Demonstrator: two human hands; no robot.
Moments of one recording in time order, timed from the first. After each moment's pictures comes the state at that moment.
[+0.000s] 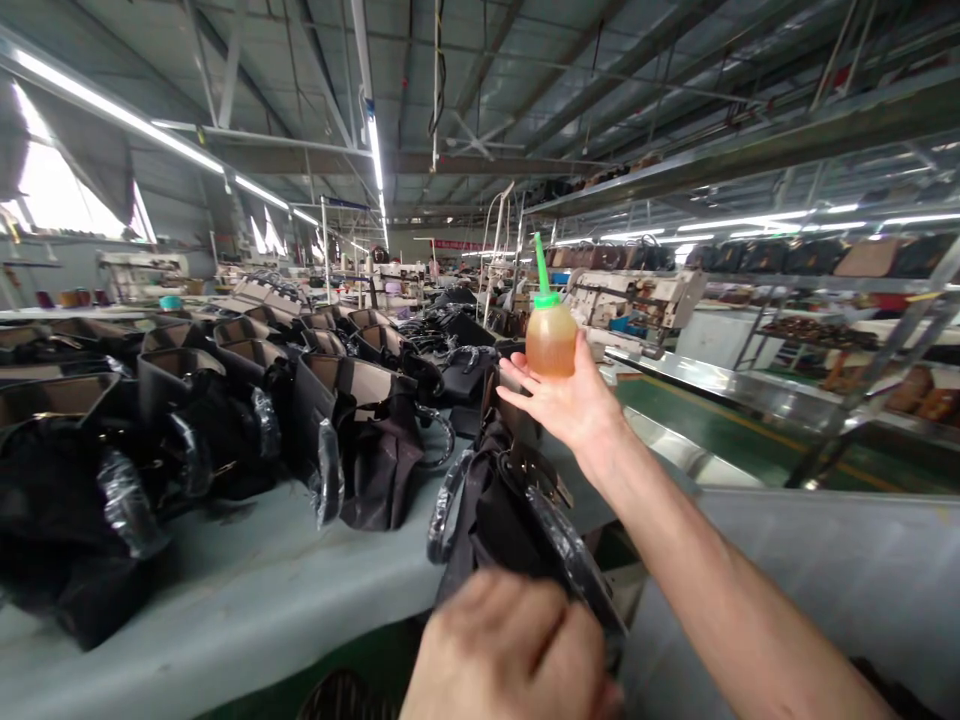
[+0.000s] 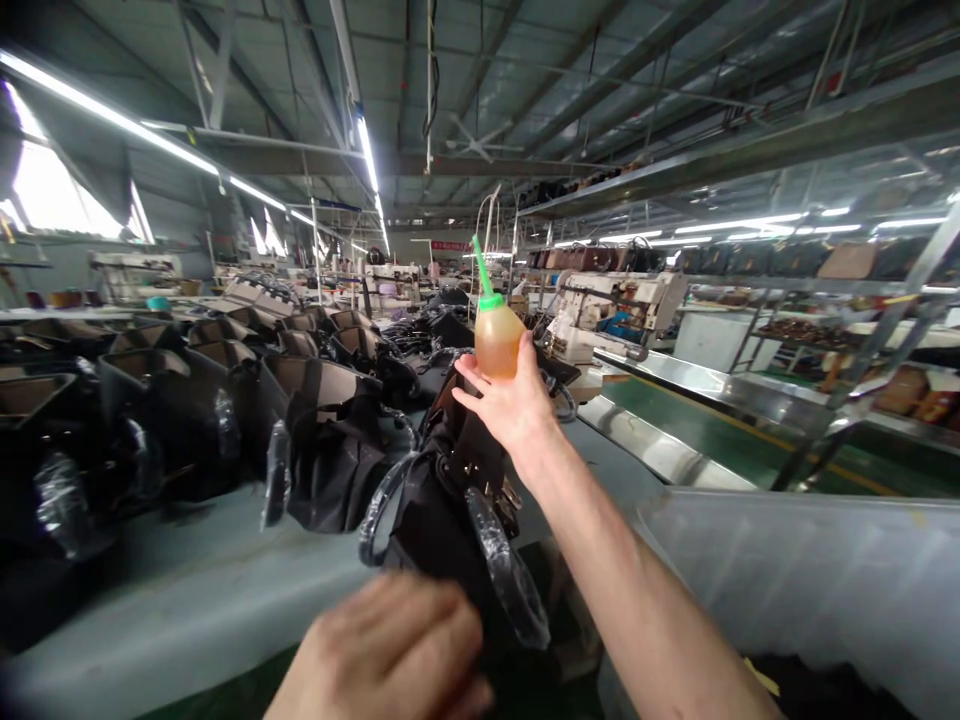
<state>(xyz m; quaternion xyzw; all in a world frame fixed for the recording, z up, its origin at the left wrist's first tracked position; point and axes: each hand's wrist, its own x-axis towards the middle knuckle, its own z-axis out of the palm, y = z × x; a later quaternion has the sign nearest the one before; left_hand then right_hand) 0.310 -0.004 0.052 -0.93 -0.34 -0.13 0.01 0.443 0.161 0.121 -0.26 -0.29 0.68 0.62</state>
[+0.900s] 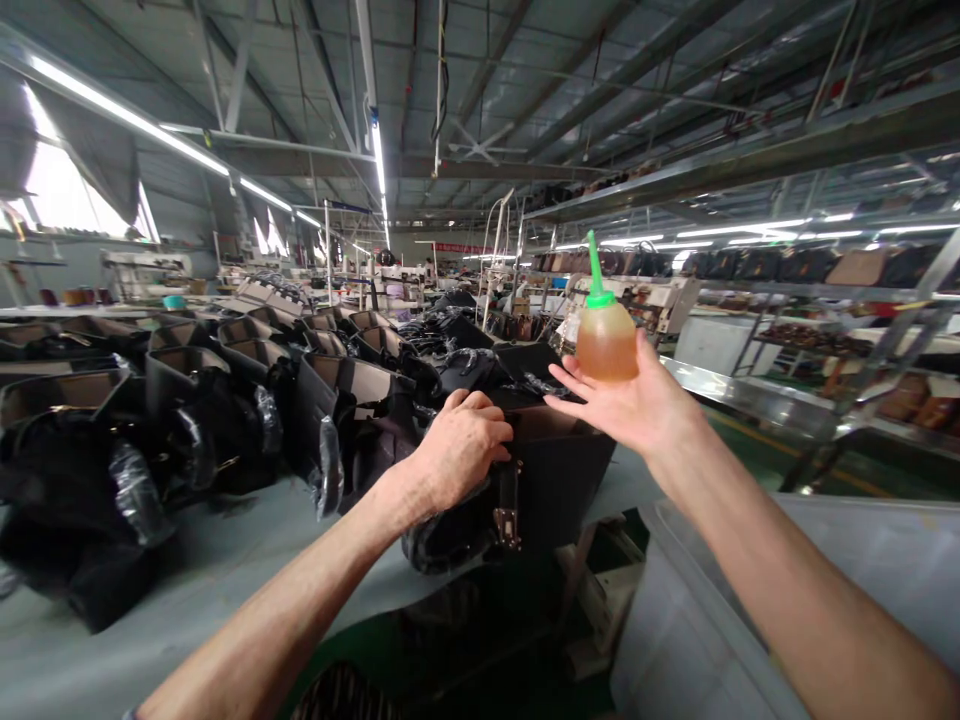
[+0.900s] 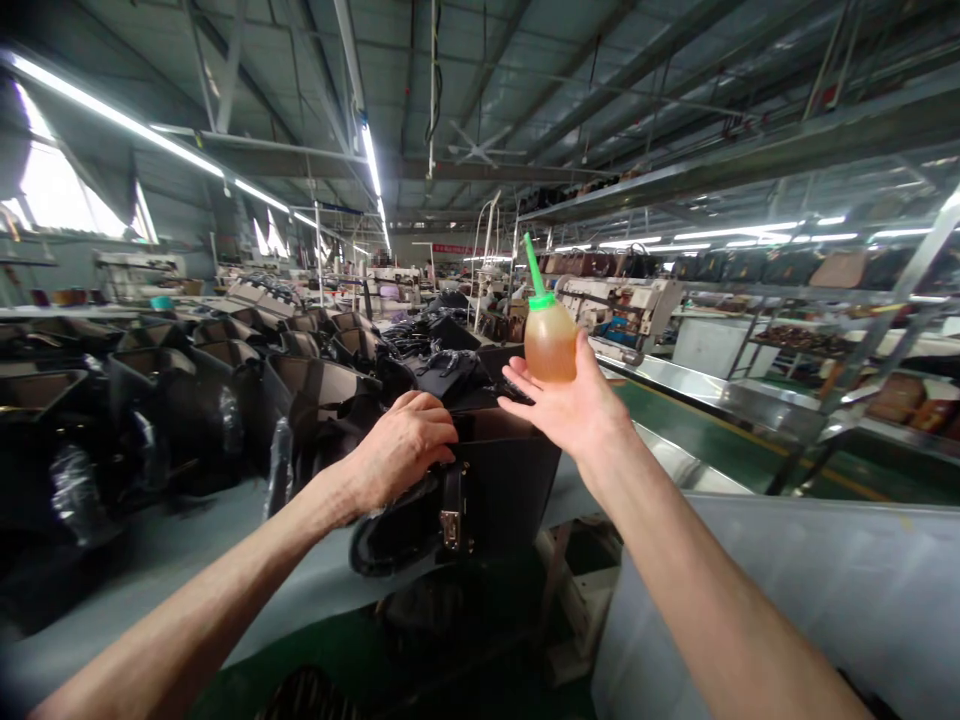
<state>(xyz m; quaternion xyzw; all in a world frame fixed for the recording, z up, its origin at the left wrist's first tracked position) 0.294 0.115 0.102 -0.91 -0.36 -0.18 0.11 0.499 0.137 0.145 -0.33 -0.28 0.64 0.63</state>
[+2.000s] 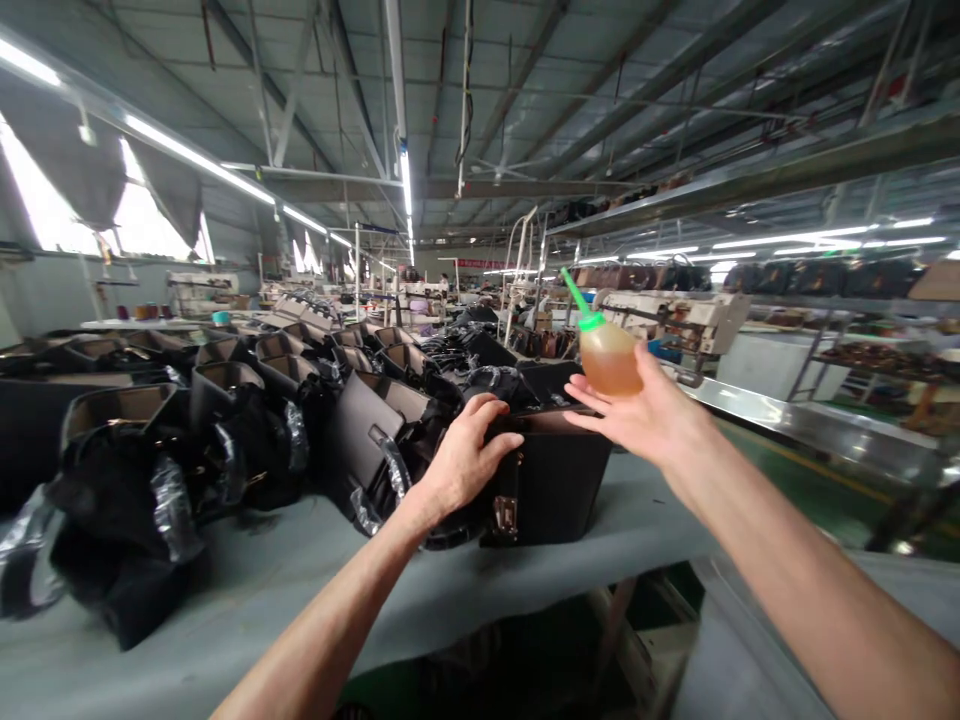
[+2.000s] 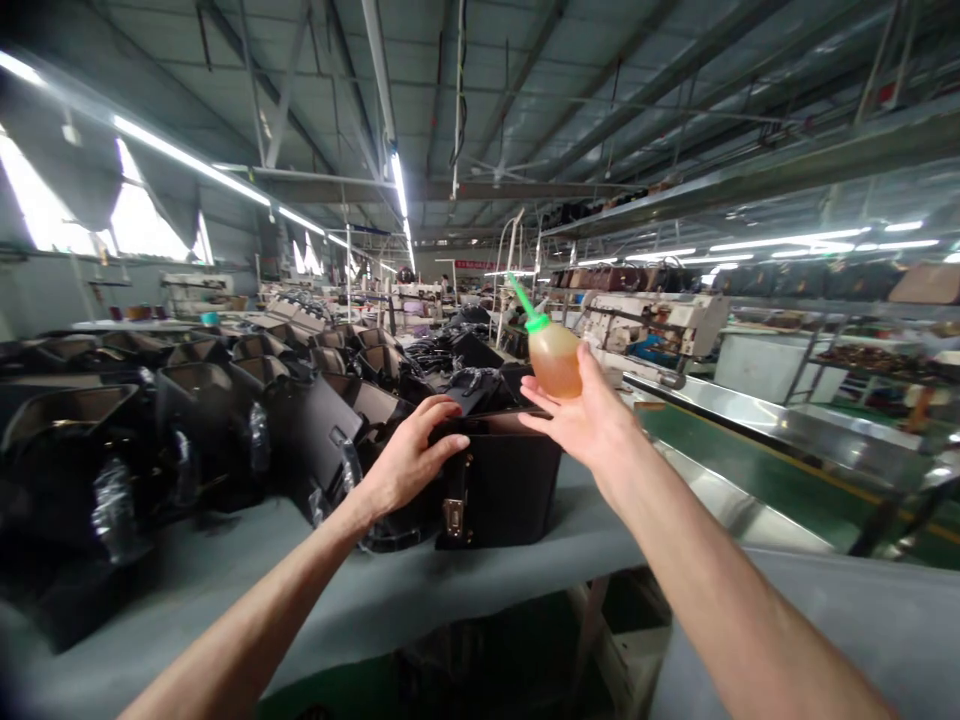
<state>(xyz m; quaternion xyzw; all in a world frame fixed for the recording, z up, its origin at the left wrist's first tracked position) 0.277 0.148 0.079 -0.76 -0.42 -0.48 -0.13 0.482 0.168 0.152 -0.39 -0.29 0.62 0.62</state>
